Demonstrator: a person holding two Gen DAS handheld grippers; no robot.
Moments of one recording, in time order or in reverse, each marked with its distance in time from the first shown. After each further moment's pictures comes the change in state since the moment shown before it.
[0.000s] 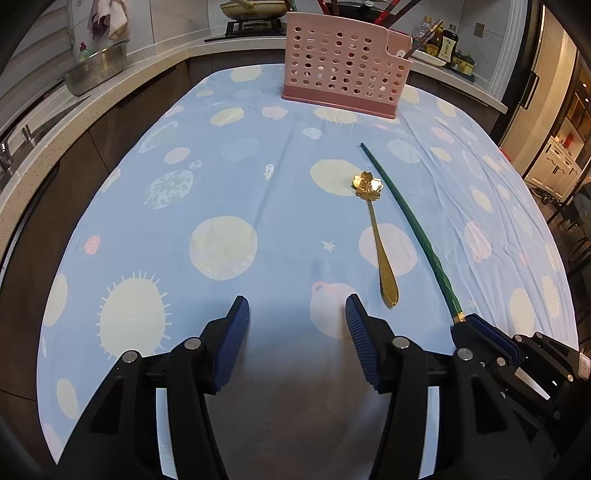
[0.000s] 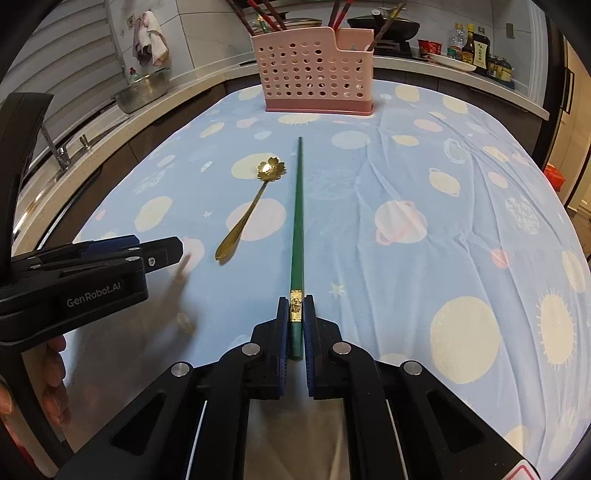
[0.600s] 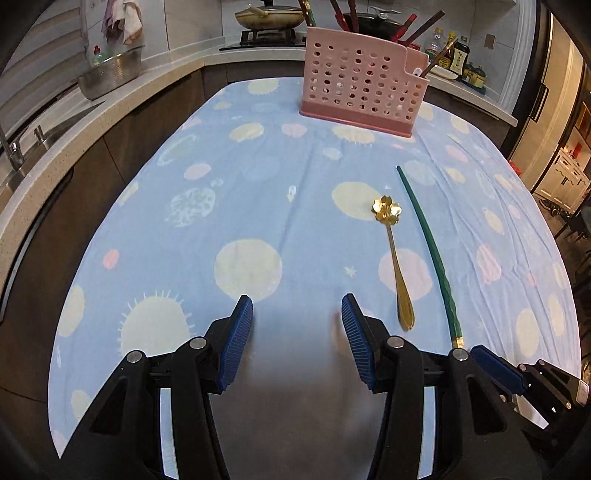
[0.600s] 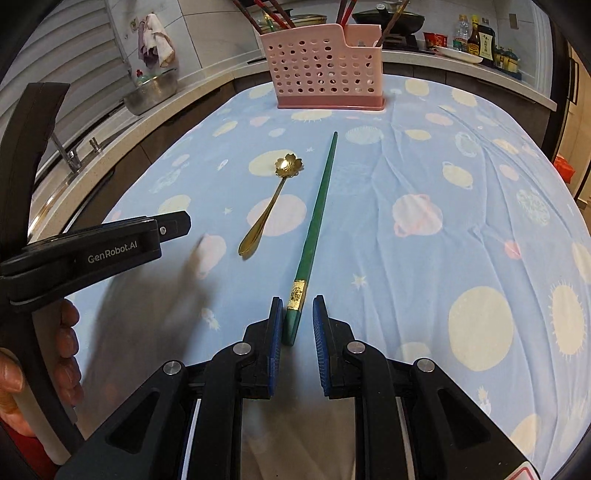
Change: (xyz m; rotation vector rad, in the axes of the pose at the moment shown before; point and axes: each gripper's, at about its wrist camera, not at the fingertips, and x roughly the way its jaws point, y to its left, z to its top) left arm -0.004 0.013 0.009 -0.024 -0.038 0.048; right arm -0.002 0.011 -0.004 0.012 0.020 0.058
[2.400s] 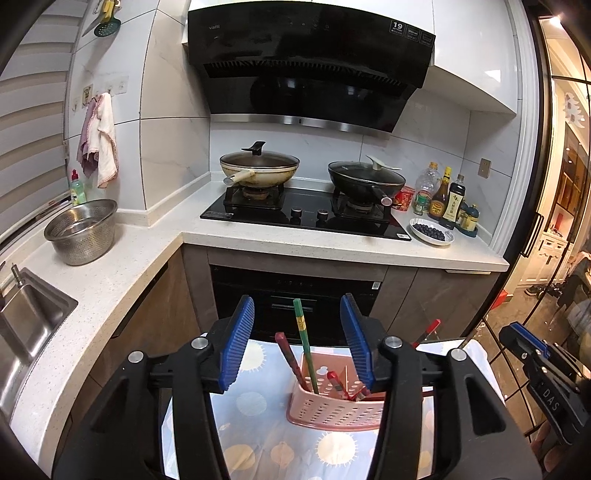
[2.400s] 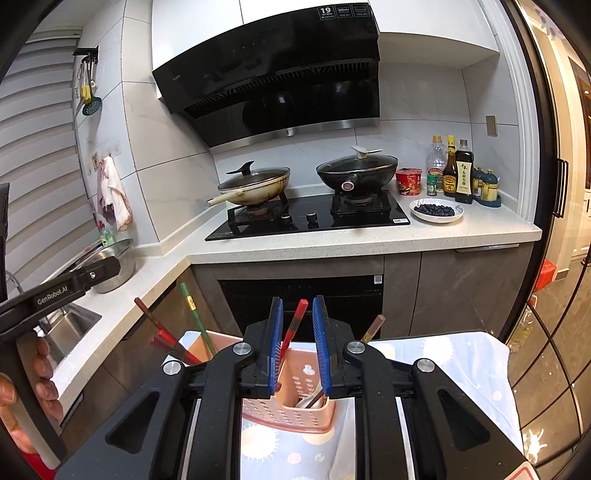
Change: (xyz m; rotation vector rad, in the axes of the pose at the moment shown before) left arm -0.057 0.012 0.329 -0.017 -0.448 -0.078; right arm -0.054 -0.065 0.342 0.051 -0.476 -0.087
